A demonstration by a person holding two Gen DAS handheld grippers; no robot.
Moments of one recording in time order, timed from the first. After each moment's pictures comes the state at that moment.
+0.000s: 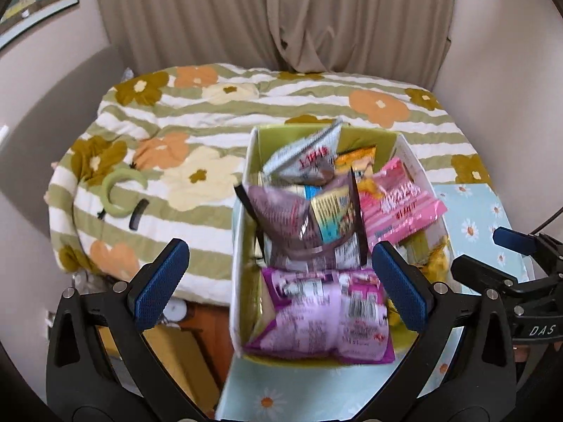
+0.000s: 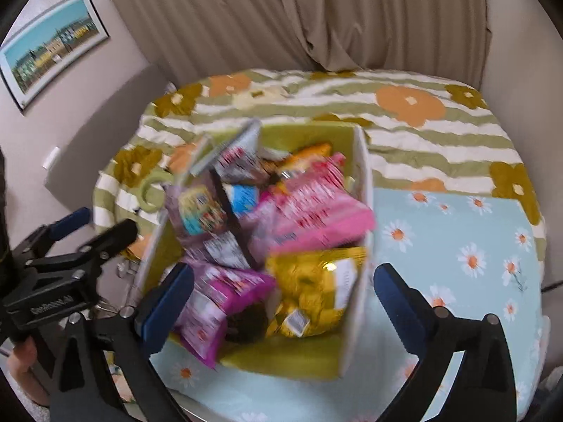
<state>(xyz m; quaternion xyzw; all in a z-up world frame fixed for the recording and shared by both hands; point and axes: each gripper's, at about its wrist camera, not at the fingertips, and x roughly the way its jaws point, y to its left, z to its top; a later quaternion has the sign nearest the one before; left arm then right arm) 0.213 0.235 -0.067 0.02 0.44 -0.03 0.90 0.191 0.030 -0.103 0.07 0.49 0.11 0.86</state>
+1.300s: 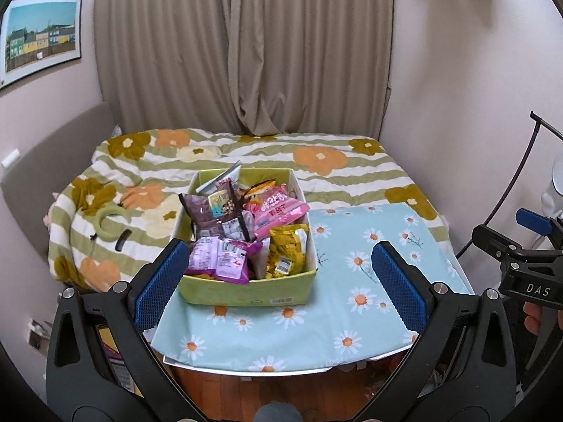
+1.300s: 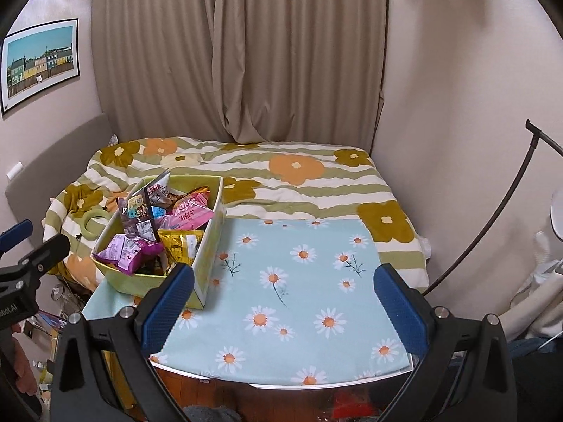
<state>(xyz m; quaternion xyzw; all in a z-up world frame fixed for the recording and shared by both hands) -0.008 0.125 0.030 0.01 0.30 -0.09 0.95 -0.030 -0.095 0.007 0.00 0.34 -0.05 0.94</state>
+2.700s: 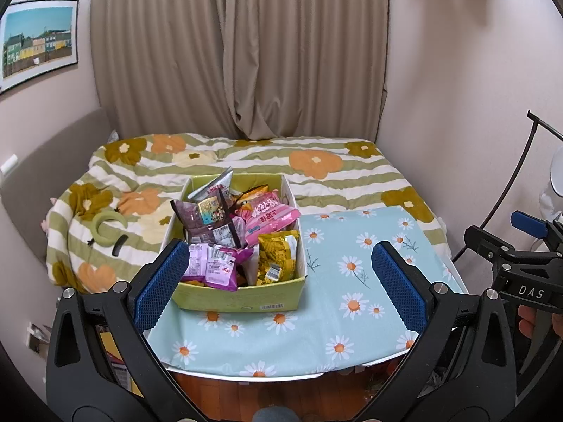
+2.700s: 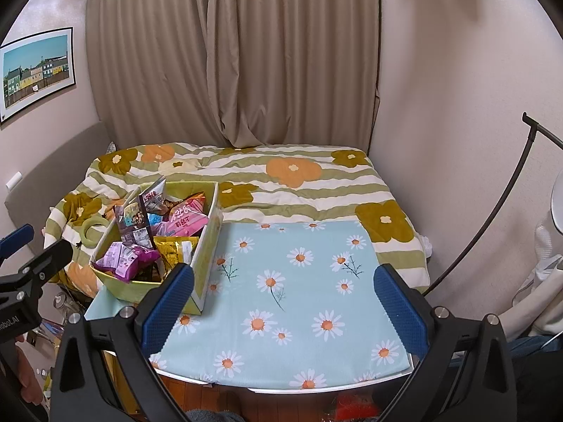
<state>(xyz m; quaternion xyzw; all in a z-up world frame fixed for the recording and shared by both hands) -0.007 0.115 0.033 0.01 0.30 -0.09 0.95 -0.033 -0.101 0.009 0.01 0.33 -0.05 0.94</state>
